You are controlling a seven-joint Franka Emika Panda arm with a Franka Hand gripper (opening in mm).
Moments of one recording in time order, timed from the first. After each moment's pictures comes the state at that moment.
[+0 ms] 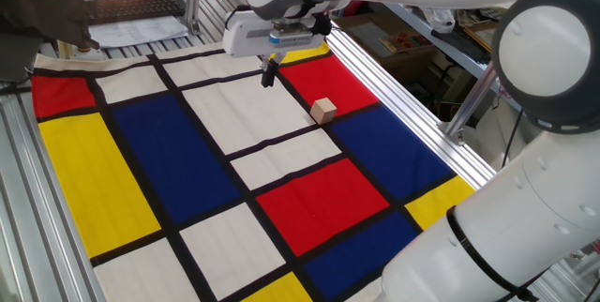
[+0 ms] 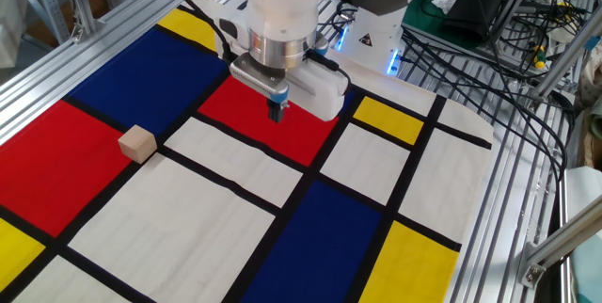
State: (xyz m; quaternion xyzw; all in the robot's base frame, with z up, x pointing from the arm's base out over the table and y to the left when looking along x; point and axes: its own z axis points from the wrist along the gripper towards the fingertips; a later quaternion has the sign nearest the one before) arm 0.499 0.000 0.297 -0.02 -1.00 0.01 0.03
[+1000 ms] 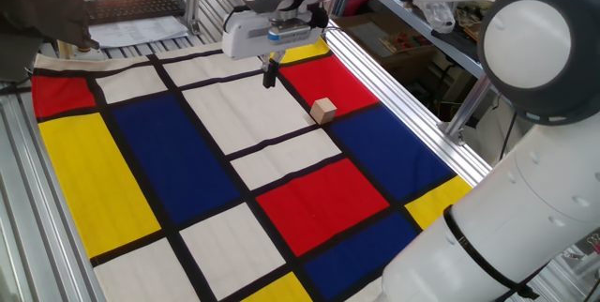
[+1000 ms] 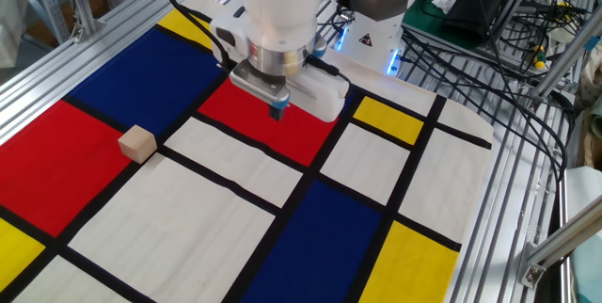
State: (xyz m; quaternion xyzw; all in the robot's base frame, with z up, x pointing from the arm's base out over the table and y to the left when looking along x) arm 0.499 0.000 0.297 0.00 -1.00 0.02 0.07
